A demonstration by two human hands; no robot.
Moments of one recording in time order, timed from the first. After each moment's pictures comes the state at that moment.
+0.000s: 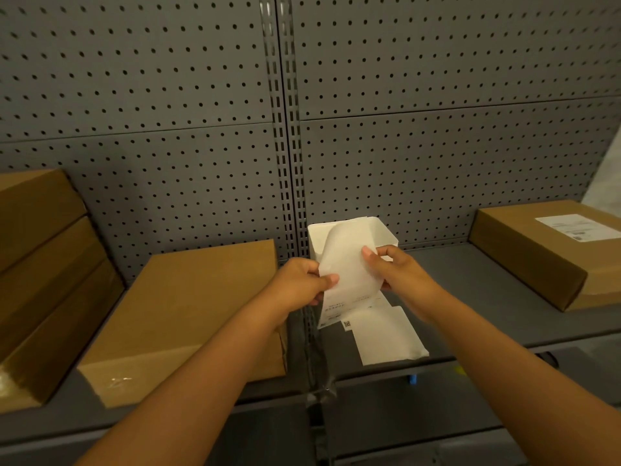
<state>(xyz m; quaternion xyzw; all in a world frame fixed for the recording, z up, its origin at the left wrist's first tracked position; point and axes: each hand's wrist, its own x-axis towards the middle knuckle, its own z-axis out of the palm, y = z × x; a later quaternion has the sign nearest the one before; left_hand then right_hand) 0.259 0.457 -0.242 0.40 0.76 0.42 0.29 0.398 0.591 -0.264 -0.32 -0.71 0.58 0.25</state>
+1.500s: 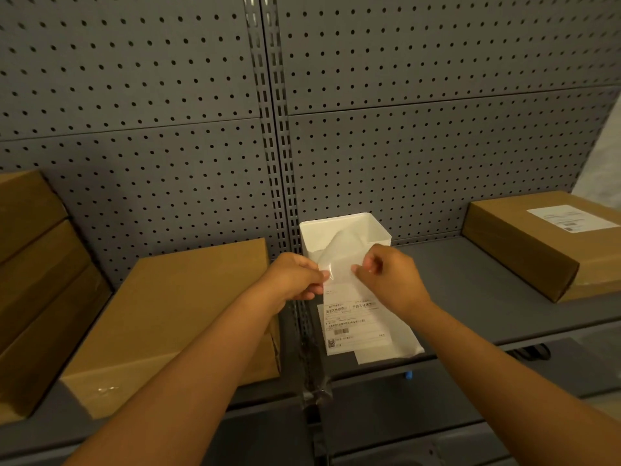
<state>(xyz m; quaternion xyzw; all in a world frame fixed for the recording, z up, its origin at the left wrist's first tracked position) 0.249 0.477 -0.243 0.31 0.76 0.45 0.34 0.392 0.588 -0.278 -0.35 -0.83 0.30 0.33</state>
